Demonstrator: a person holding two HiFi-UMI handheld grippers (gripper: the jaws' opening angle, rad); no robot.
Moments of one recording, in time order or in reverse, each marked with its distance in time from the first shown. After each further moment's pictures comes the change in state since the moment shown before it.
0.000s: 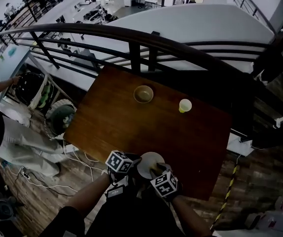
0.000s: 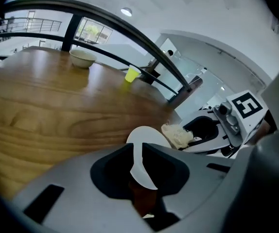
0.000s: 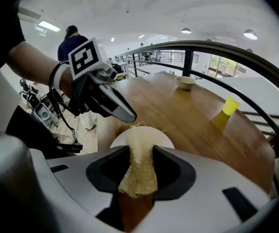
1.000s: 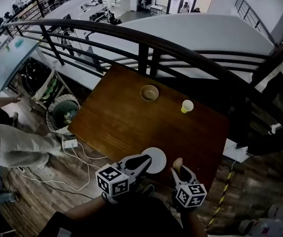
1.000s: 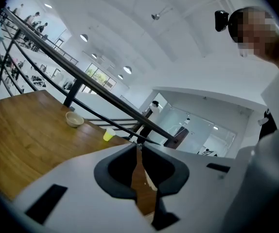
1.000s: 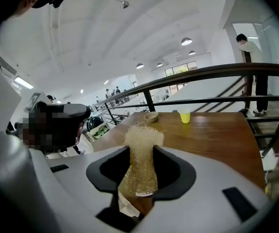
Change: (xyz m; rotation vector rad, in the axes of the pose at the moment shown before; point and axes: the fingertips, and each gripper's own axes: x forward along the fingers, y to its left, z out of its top) left arm -0.158 -0.167 0.089 -0.044 -0.639 -0.050; right arm -0.158 -0.027 0.015 0.495 -0.451 -0.121
